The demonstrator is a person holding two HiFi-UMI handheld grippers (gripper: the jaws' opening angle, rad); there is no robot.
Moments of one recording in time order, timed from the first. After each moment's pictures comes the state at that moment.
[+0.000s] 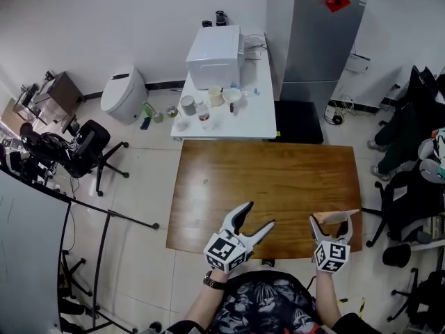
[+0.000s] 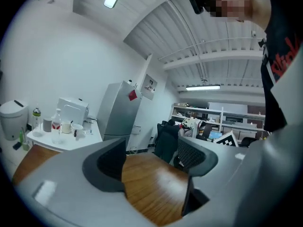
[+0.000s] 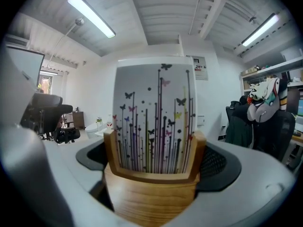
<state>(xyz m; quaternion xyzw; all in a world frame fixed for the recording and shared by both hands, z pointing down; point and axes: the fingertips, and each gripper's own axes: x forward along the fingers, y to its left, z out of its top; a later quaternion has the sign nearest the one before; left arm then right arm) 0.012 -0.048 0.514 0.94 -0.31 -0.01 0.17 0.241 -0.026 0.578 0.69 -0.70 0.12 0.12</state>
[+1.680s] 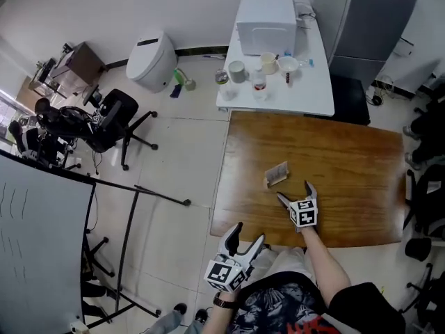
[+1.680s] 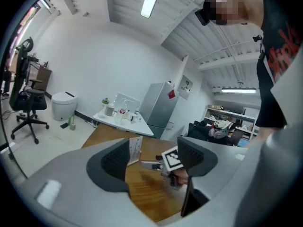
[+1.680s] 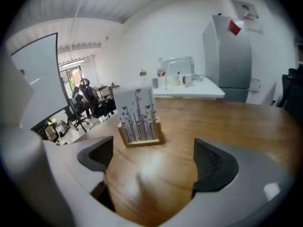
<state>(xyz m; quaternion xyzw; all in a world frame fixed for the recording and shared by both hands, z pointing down) -0.247 0.010 0.618 0.84 -0.49 0.00 0.26 -0.102 -0.129 0.834 0.48 -0.80 0.25 0.25</state>
